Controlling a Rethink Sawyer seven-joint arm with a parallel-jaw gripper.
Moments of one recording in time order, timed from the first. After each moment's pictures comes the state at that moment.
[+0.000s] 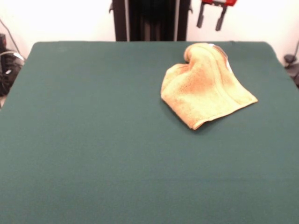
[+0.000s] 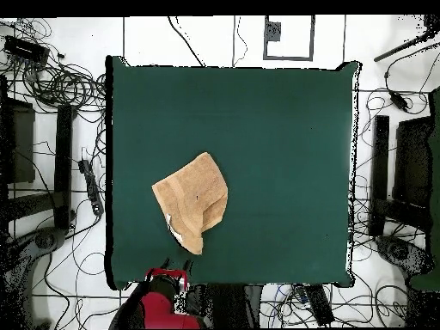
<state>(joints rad) 0.36 -0.66 -0.22 2.41 0.16 -0.42 1.79</state>
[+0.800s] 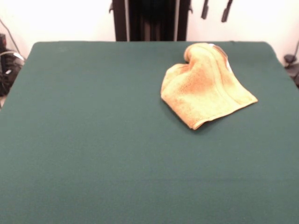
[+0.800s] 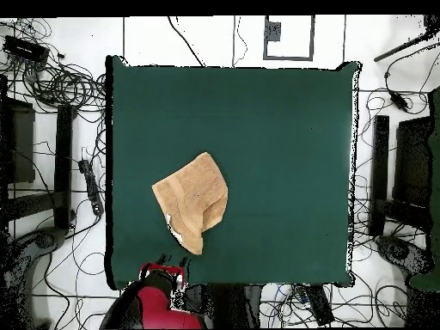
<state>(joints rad) 0.34 -0.82 -0.23 2.38 0.20 -0.19 1.79</state>
